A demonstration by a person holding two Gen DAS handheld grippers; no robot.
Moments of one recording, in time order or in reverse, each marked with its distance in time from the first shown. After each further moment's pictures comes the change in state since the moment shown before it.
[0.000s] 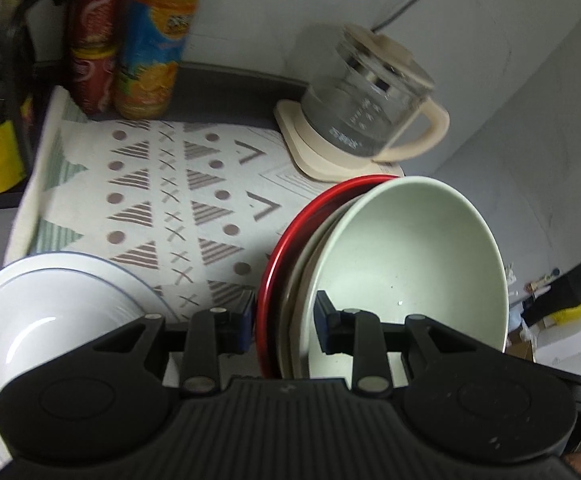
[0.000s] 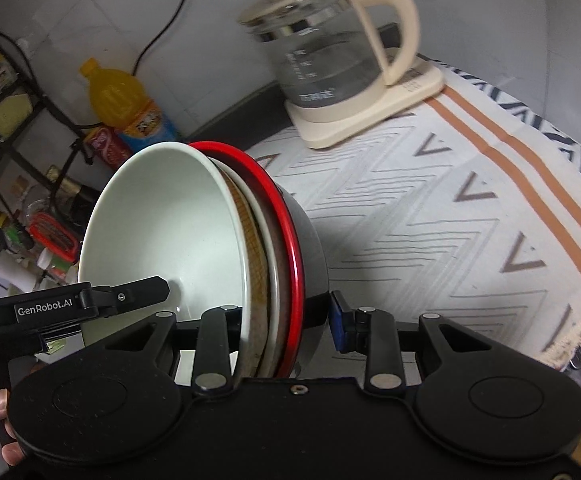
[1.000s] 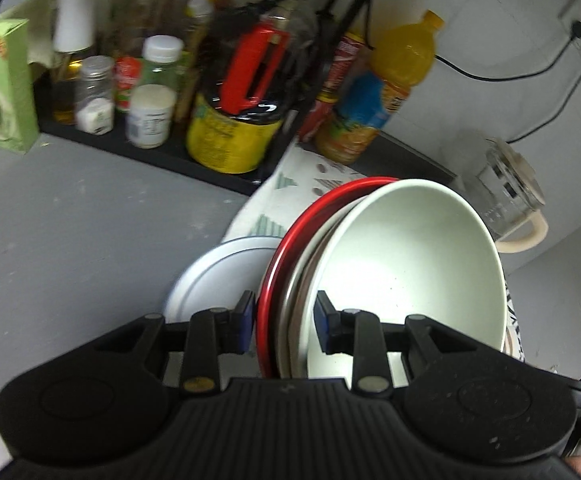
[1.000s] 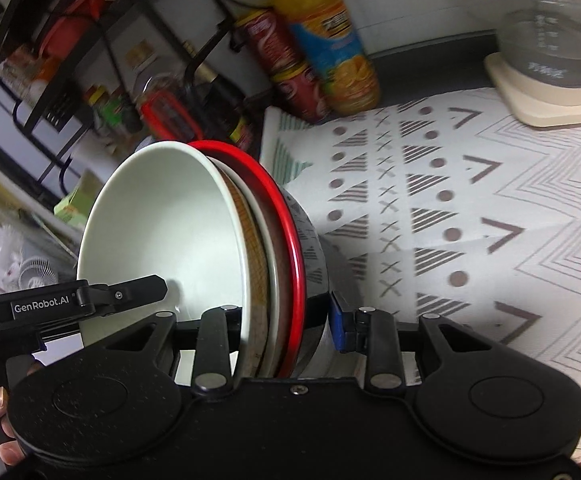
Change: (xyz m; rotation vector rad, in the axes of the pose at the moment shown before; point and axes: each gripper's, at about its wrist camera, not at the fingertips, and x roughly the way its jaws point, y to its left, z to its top) left arm -0.108 0.117 -0.042 -0.313 -0.154 0.233; right arm 0.059 0.136 -0.025 -0.292 0.195 0.222
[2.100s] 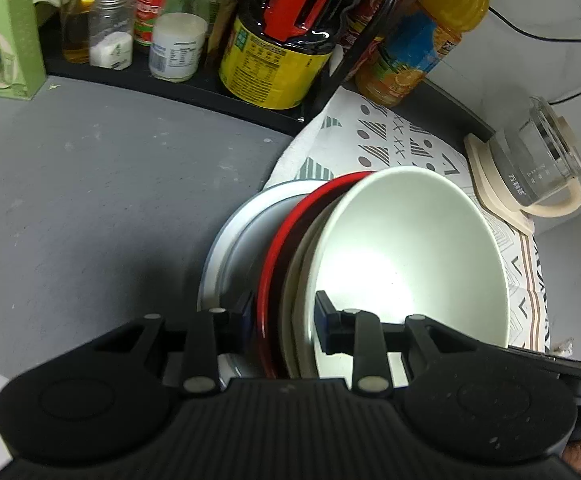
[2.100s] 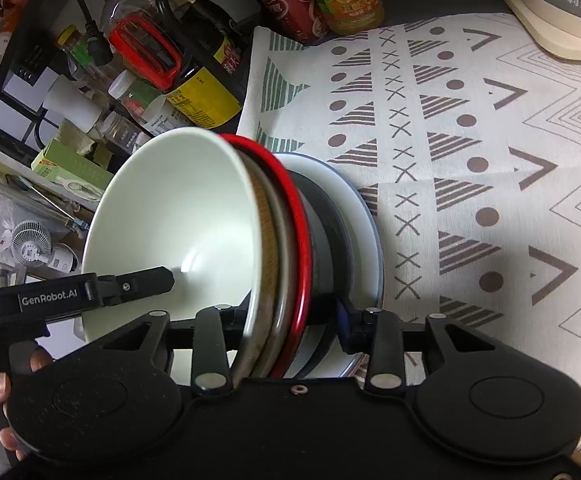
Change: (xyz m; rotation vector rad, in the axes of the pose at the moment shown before) left arm 0.040 0.029 0.001 -0.003 0.189 0.037; right arm 0.044 0.001 -0.007 0.040 0.204 -0.018
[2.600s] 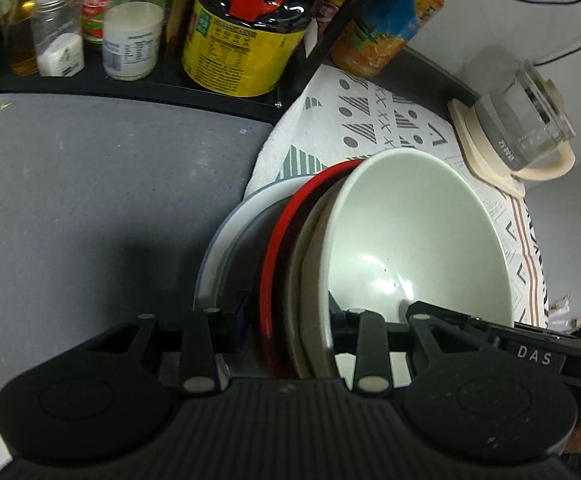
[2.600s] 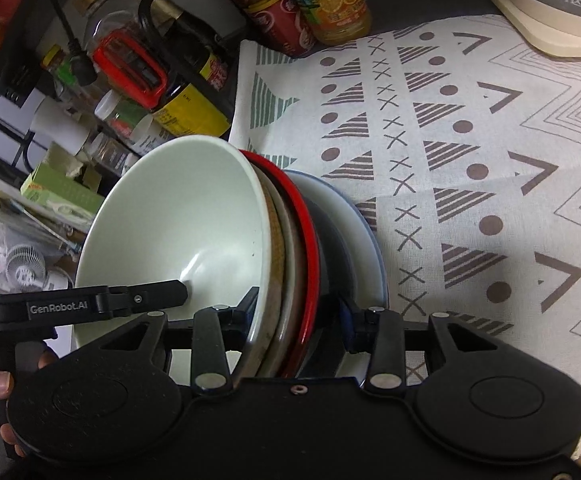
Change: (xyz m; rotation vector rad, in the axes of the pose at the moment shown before) left arm 0.027 0.004 0.022 0.112 0.093 -0.056; right arm 0.009 0.001 0.003 0.049 -0.056 -0.029
